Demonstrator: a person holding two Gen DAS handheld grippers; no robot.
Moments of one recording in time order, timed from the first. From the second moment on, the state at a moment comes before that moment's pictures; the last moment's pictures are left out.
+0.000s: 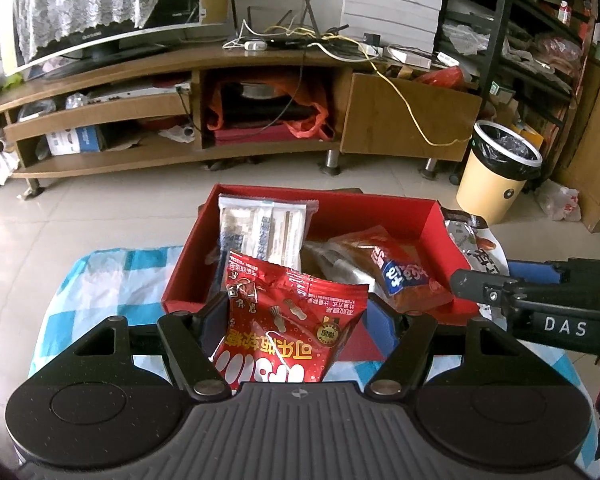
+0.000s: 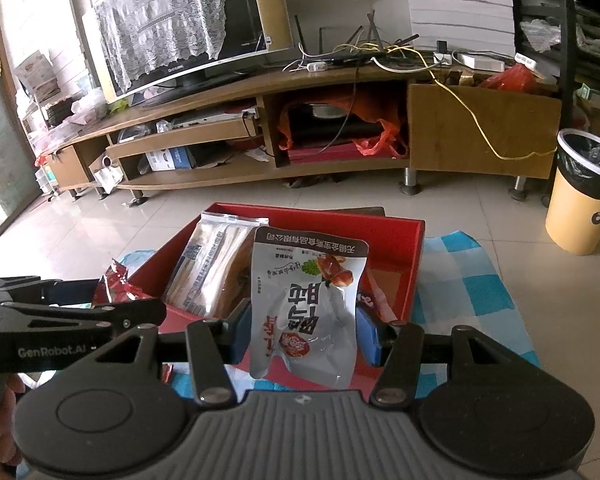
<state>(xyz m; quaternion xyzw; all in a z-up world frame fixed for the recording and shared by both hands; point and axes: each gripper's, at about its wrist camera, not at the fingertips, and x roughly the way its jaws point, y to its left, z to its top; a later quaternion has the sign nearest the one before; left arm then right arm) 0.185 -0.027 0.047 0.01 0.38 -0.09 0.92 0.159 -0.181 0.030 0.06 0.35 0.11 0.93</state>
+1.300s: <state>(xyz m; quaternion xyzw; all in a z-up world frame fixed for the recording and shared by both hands) 0.282 -0.071 0.015 0.04 0.39 -0.07 0.92 0.243 -0.200 -0.027 0.07 0.36 0.11 0.92</state>
